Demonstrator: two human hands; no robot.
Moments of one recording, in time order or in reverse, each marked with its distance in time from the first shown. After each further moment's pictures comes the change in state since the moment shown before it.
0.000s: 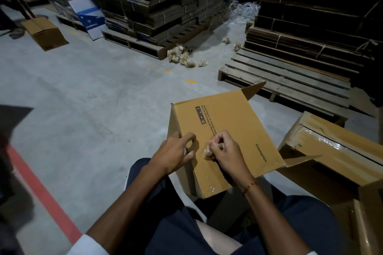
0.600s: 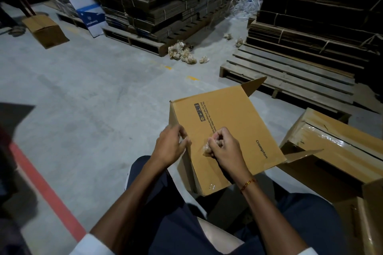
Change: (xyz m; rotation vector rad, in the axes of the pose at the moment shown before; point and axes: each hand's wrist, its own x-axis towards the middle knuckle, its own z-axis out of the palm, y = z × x) left_hand 0.014 -0.014 0.008 -0.290 0.234 -0.164; right_hand 0.002 0.003 0.006 -0.036 0.019 -0.012
